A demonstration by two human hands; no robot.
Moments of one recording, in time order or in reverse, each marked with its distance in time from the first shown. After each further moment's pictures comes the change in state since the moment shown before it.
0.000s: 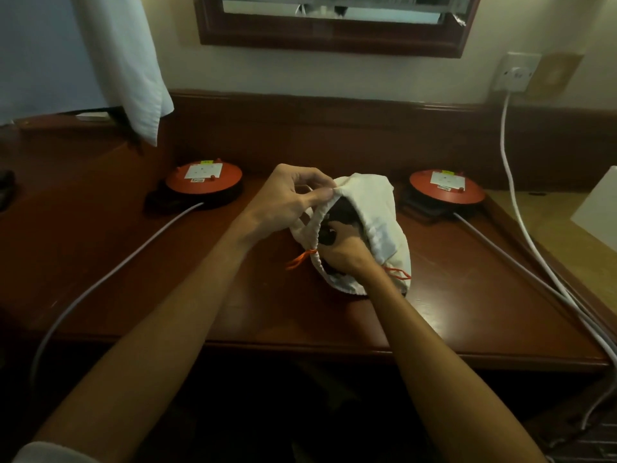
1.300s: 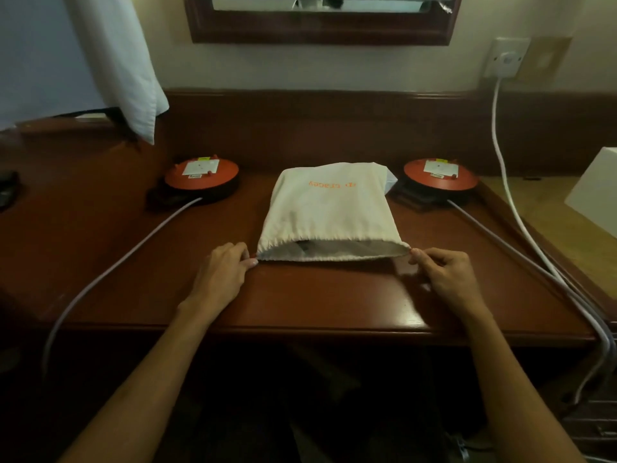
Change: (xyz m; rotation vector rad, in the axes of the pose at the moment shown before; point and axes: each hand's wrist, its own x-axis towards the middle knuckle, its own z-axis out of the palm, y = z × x) left_hand -0.114 -0.100 0.002 0.738 0.128 -0.412; right_hand -0.076 0.140 -0.087 0.185 0.313 0.021
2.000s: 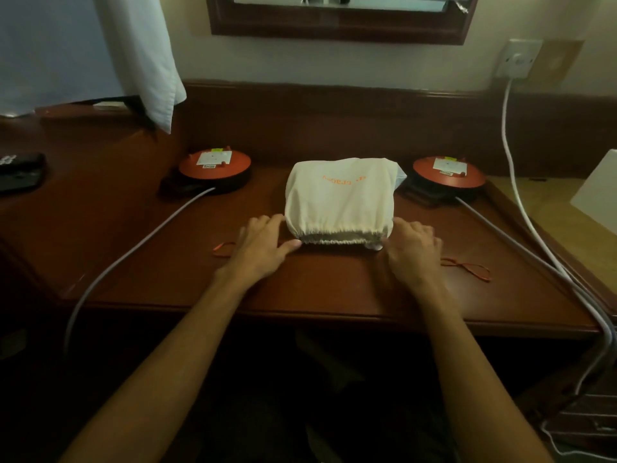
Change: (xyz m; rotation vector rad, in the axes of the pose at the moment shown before) left_hand 0.010 0.038 -0.008 -0.023 -0.101 0.052; right_hand 0.000 -0.043 0.064 -0.648 0.106 -0.150
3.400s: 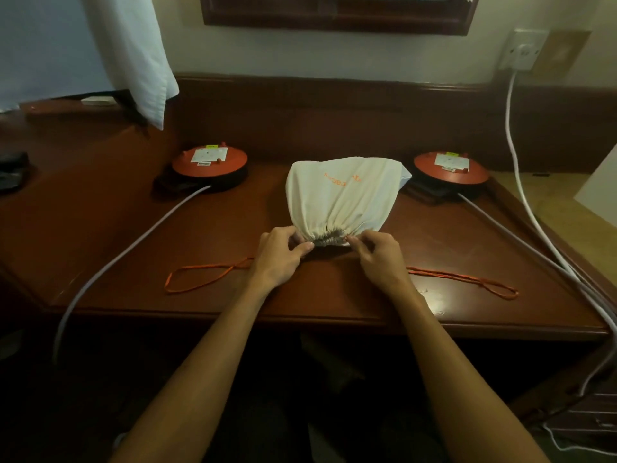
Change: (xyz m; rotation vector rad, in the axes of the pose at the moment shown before) left_hand 0.004 0.016 0.031 -0.399 0.110 0.012; right_hand 0.003 -0.034 0.036 0.512 -0.102 -0.045
